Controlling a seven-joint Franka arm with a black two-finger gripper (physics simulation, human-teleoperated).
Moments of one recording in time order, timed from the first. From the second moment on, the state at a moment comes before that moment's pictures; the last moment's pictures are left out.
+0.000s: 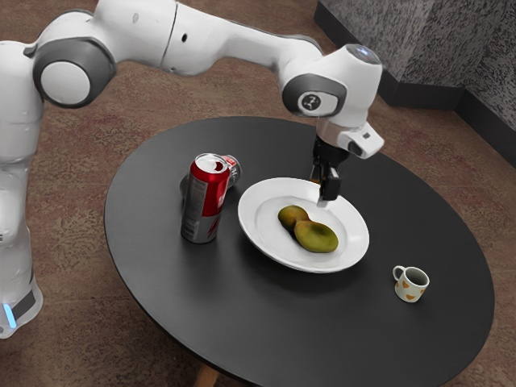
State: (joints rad) arm 0.02 0.21 -0.15 -1.57 0.09 1.84 0.05
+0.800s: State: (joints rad) arm 0.01 0.18 -0.18 -1.74 0.08 2.06 0.27
